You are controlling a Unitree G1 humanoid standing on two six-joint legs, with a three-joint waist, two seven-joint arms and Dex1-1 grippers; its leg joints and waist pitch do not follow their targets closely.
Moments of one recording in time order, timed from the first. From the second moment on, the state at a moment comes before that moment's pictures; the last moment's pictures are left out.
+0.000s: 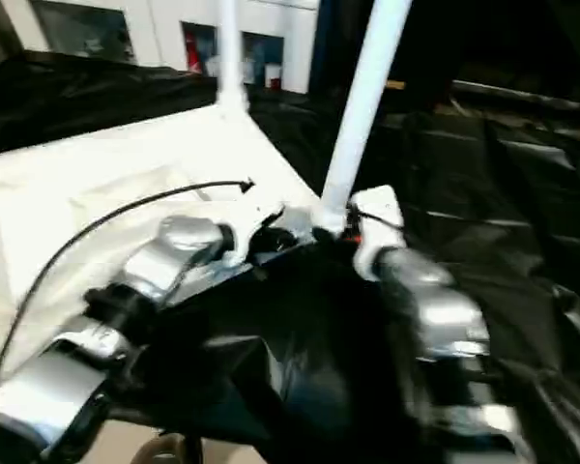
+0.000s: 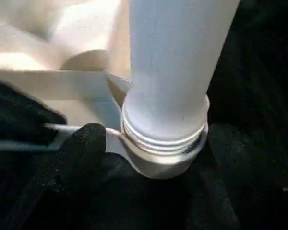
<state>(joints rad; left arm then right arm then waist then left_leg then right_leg) -0.79 0.16 -0.29 0.69 0.04 0.20 -0.90 -0.41 -0.36 0.02 0.16 0.20 0.50 0.56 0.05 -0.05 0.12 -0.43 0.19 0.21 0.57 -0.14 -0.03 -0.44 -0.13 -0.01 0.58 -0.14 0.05</state>
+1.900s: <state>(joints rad) -0.84 0.01 -0.25 0.77 0.05 0.35 -0.65 -0.51 -0.07 -0.10 0.26 0.15 0.55 0.10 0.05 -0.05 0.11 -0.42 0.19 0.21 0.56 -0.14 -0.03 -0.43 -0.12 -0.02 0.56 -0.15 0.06</state>
